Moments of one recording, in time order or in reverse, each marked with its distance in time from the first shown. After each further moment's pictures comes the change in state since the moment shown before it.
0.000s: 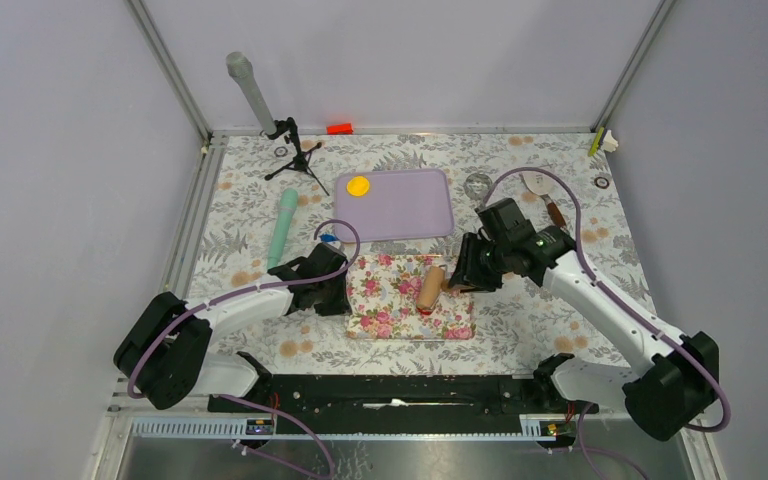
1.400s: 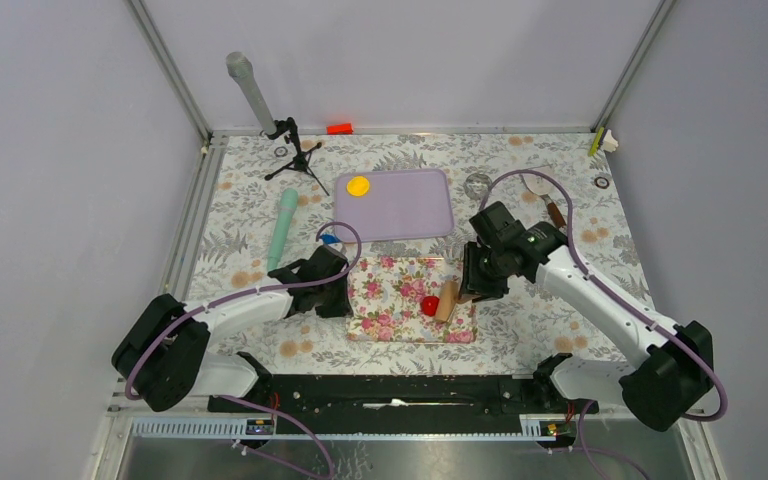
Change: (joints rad) left arm -0.019 -0.014 -0.014 0.010 0.001 0.002; right arm 0.052 0.048 0.040 -0.133 0.112 -0.034
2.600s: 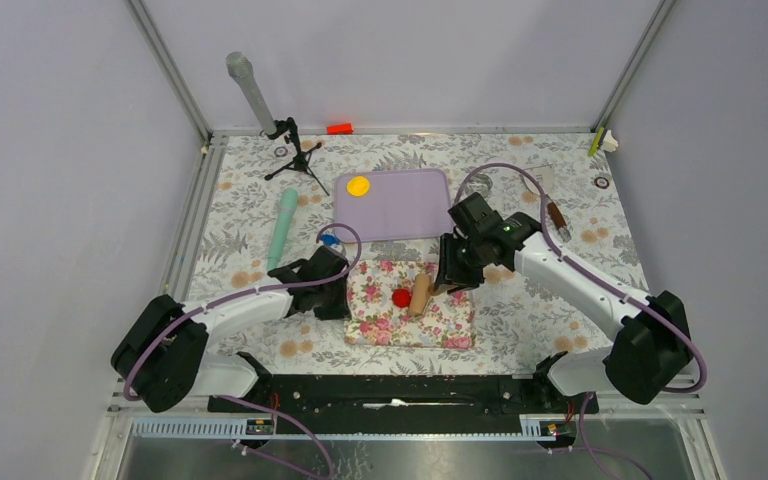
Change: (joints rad) left arm -0.003 -0.002 0.011 -0.040 0.004 0.002; right arm 0.046 0.153 0.065 0.141 -0.095 0.010
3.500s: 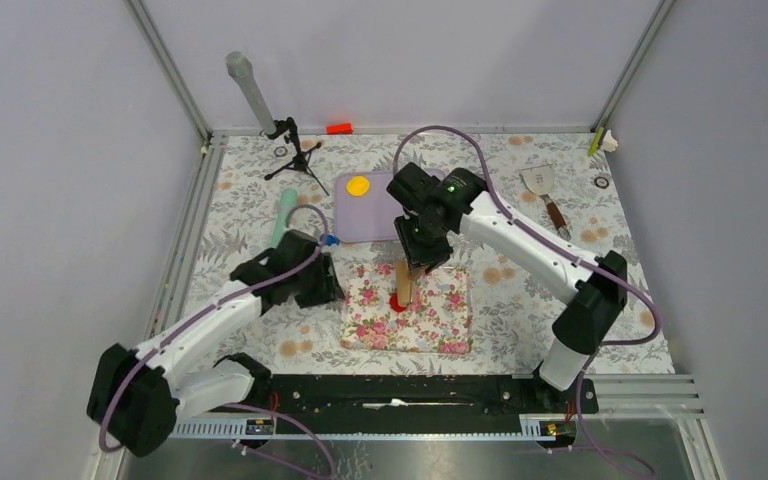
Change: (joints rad) left arm 0.070 -0.177 0.100 -0.227 0.016 0.007; right arm 0.190 0.329 0.602 -0.405 0.161 -0.167
